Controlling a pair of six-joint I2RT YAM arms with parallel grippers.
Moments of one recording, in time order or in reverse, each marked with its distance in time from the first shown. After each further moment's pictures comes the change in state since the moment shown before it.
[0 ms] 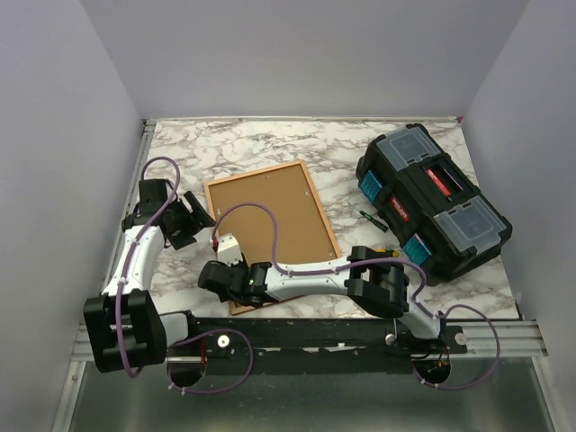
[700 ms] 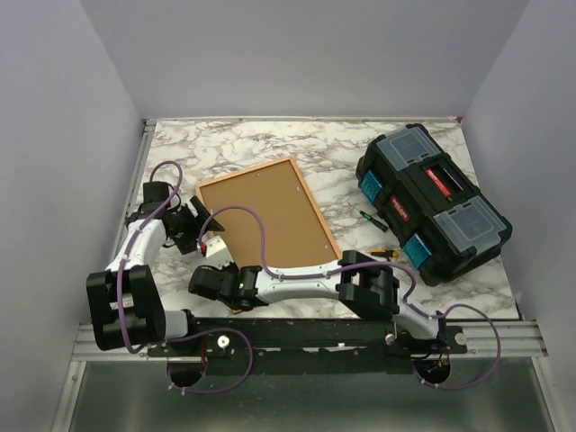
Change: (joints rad) left arm 0.028 0.126 -0.017 0.031 0.130 0.001; right arm 0.027 0.090 0.137 -0.074 0.094 -0.105
